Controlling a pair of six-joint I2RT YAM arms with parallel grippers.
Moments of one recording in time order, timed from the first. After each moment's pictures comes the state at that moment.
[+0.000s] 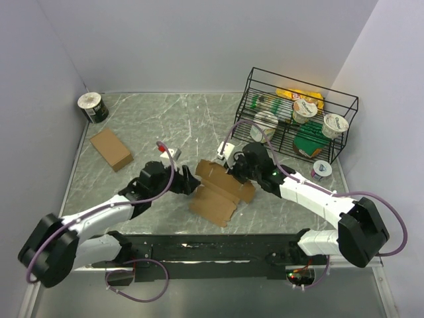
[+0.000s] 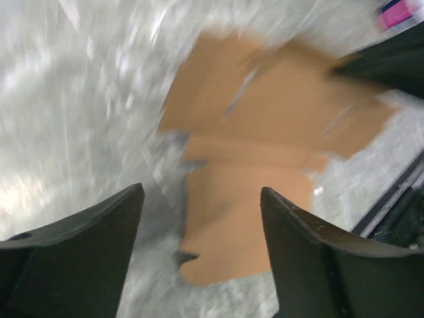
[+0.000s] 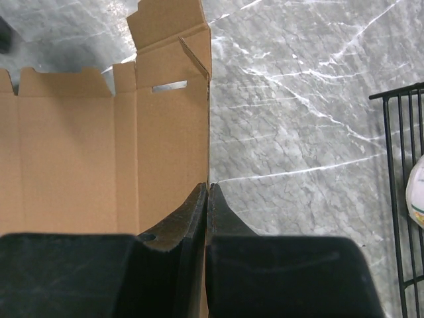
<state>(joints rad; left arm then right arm) -0.63 1.09 0.47 0.25 0.15 -0.45 0.66 1.27 0.79 -0.16 -0.17 -0.41</state>
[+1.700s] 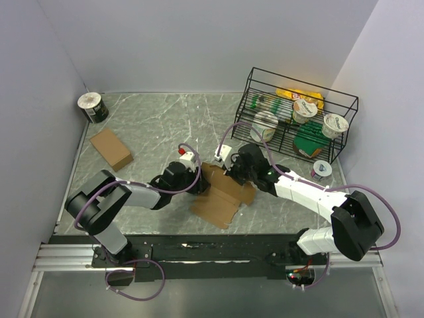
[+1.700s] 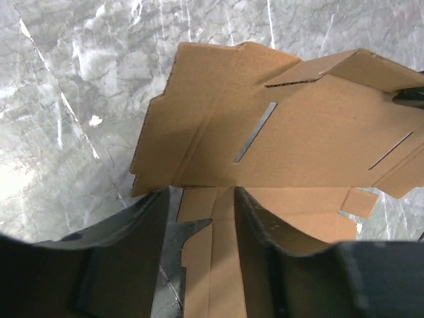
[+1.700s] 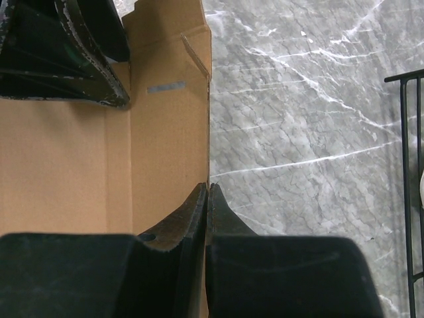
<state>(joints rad) -0.71 1.62 0.52 0.62 0.12 -0.51 0.67 1.33 0.79 -0.16 -0.12 -0.41</state>
